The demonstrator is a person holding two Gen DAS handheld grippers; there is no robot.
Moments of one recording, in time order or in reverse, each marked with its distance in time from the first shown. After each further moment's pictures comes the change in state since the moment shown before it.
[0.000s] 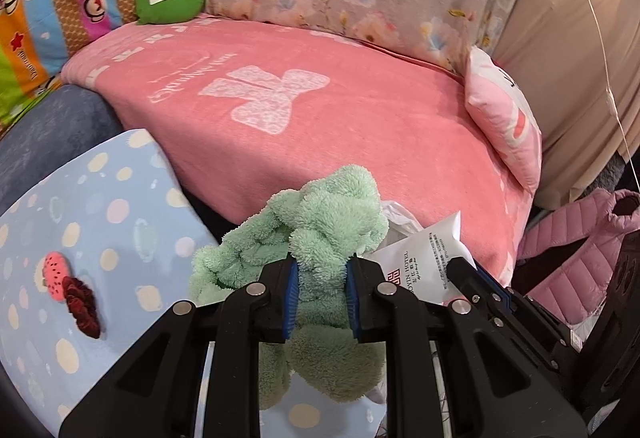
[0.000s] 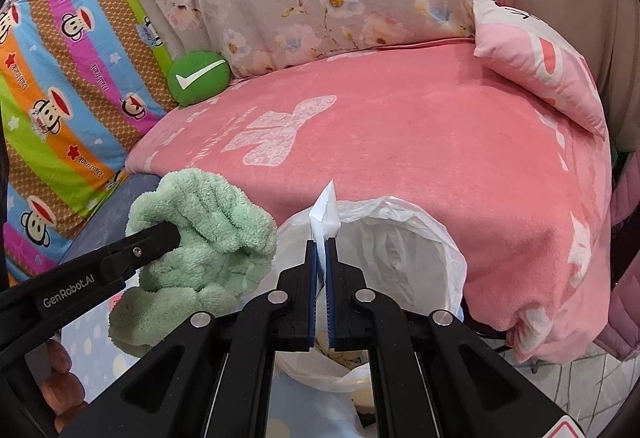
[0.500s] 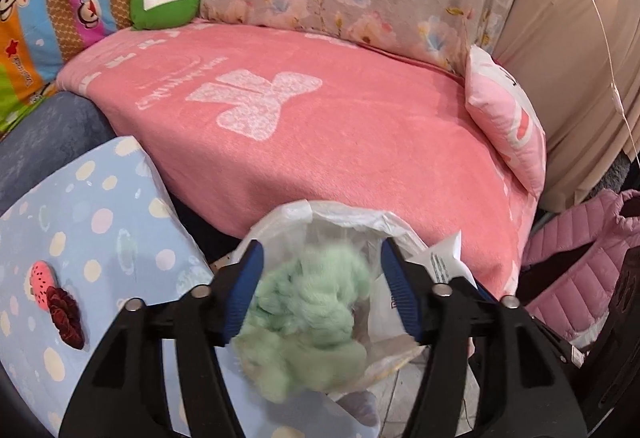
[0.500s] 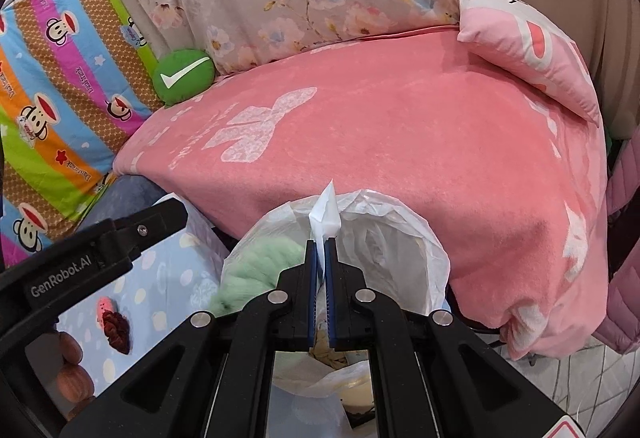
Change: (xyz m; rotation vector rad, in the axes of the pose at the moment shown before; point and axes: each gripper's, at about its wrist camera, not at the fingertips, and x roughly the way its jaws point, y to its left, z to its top) left arm 0.022 -0.014 0.005 0.005 -0.039 0.020; right arm 0.016 -0.020 0.000 0.026 0.024 -0.022
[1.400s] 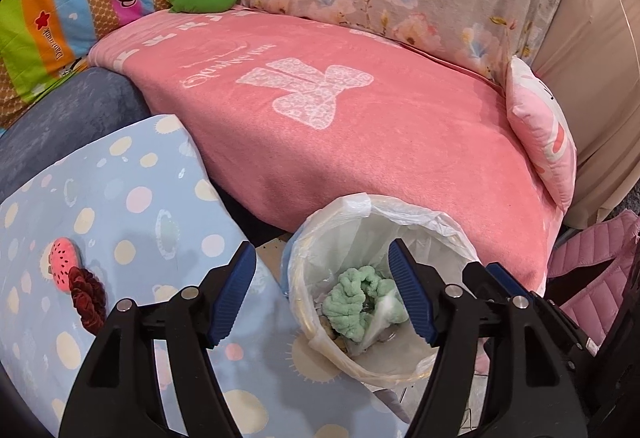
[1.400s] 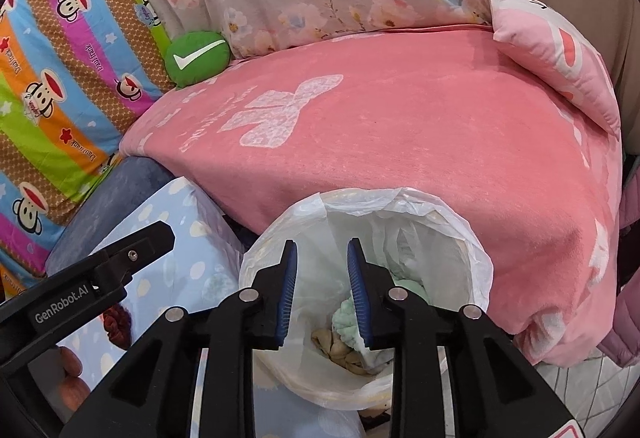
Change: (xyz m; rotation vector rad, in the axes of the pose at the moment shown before) left arm 0.004 0.054 -0.008 -0.089 0.027 0.086; right arm 0.026 0.039 -0.001 -0.062 0.033 0.018
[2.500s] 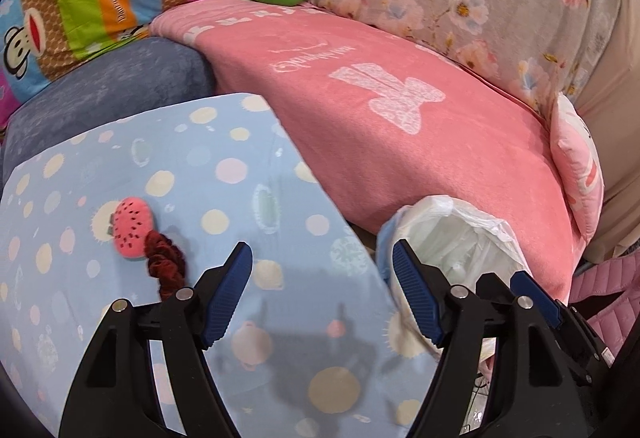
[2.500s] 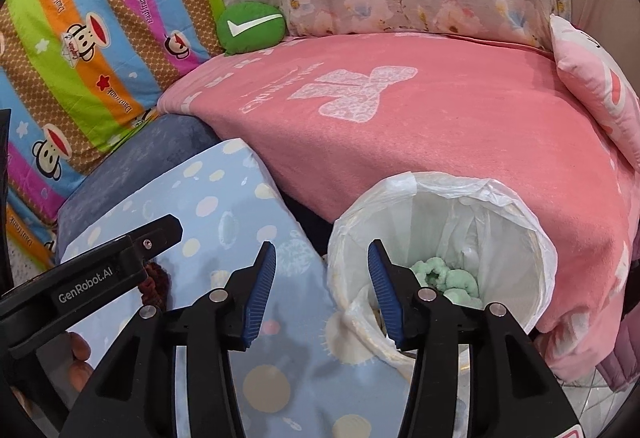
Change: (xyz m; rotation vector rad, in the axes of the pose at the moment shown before) left arm -0.036 0.105 -0.028 -0.156 -0.021 0.104; right arm -0.004 0.101 -0.034 -0.169 0.042 0.065
